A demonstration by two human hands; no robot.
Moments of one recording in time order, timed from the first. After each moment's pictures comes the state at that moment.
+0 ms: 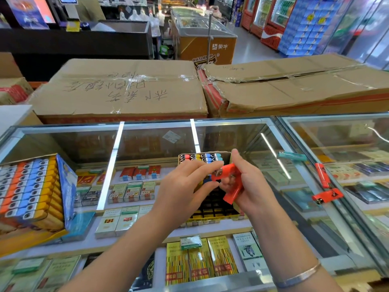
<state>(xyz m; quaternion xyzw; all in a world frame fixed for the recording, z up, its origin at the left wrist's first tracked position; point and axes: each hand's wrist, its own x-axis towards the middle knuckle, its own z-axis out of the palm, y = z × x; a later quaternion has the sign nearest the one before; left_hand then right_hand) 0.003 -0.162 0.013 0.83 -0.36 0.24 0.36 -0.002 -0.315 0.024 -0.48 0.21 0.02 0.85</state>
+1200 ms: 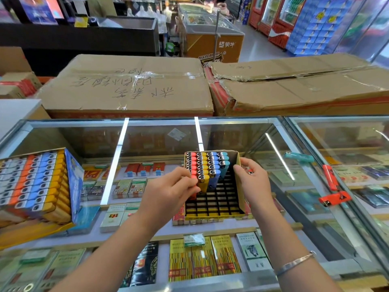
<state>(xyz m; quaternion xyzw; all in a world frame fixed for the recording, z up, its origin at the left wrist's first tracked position) 0.012 -0.123 -0.024 0.85 -0.36 0.30 0.25 0.007 -0.330 -0.014 -0.76 0.20 -0.09 0.61</state>
